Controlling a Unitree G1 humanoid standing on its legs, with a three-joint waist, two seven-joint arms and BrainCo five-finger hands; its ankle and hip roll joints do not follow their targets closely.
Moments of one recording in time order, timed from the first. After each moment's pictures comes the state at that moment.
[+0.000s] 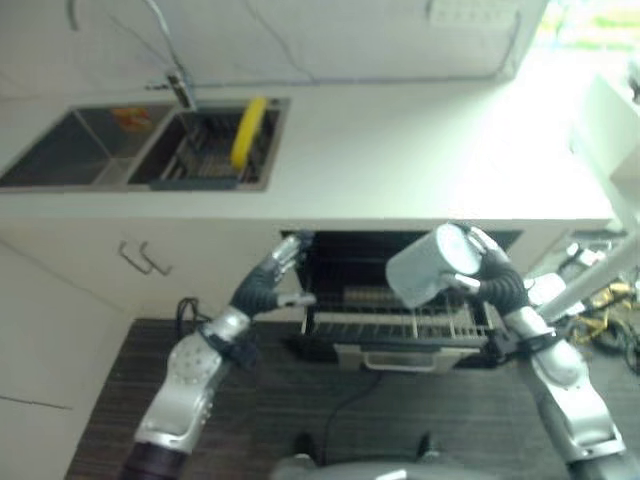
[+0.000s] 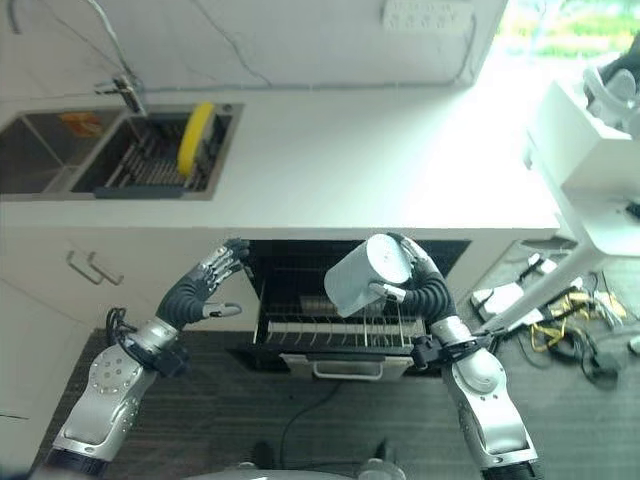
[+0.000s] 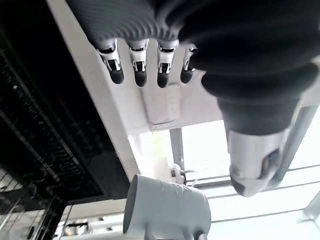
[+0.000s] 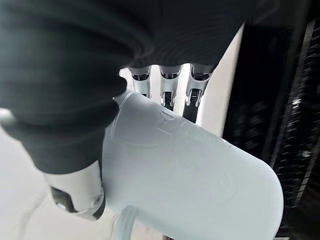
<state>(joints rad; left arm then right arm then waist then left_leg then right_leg) 0.05 0.48 -0.13 -0.15 -0.31 -0.19 -0.30 0.06 -0.46 0.06 -0.20 0.33 -0.12 0.11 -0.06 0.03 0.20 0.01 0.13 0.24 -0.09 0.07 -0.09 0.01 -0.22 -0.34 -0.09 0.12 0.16</state>
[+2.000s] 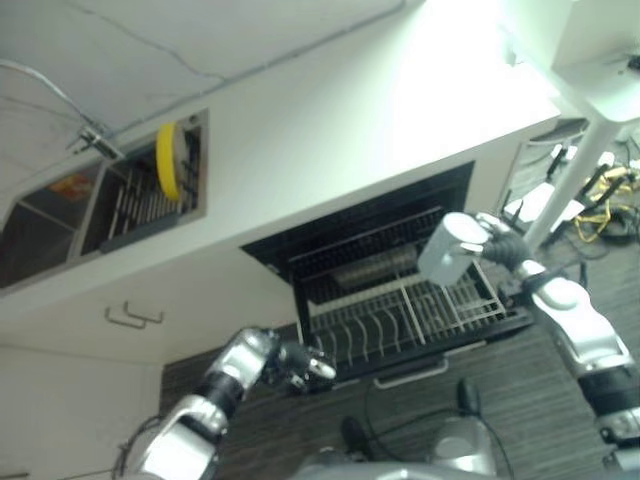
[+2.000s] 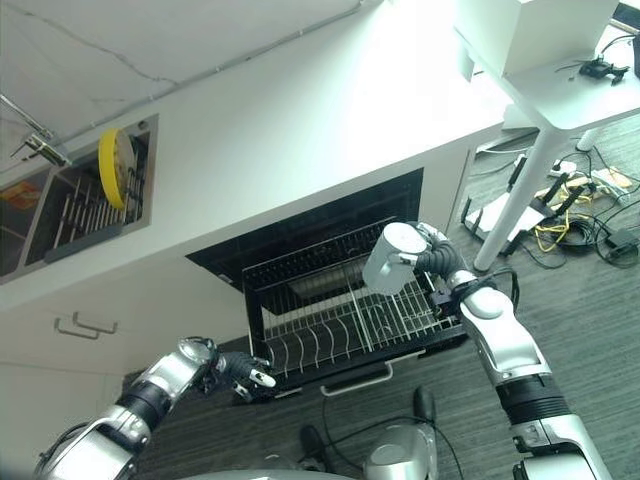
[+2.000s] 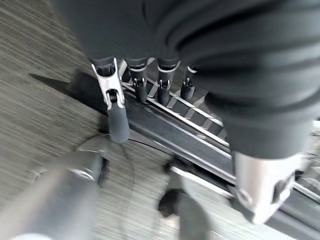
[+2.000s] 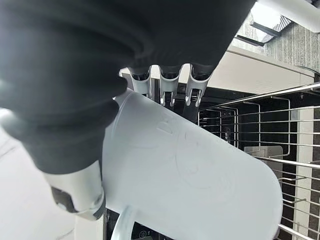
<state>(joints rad) -0.26 0.39 -0.41 0.48 -0.03 0.53 -0.74 -0.28 -0.66 0.13 0.12 0.29 0.21 0.10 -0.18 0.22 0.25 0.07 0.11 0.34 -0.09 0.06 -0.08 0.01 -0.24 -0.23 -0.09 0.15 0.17</state>
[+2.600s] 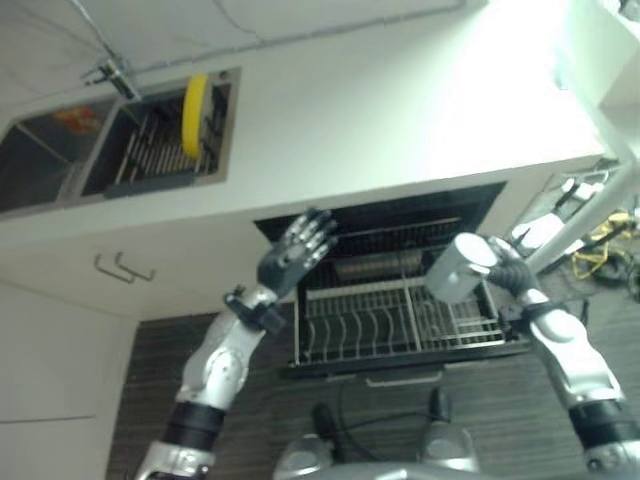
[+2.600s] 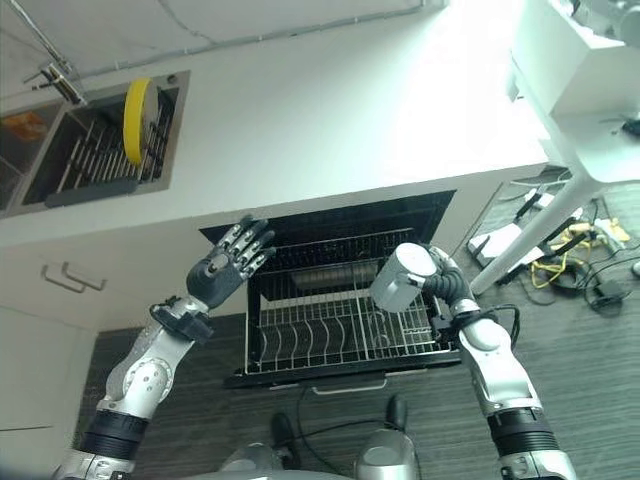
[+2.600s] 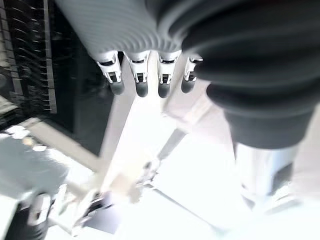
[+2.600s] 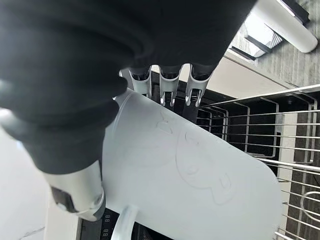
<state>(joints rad) -0.11 0.31 -0.11 0.00 -0.88 0.07 -0.39 -0.15 -0.51 0.04 0.16 0.22 0.14 0.01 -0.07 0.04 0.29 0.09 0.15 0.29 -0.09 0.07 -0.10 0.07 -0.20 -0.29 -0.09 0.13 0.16</state>
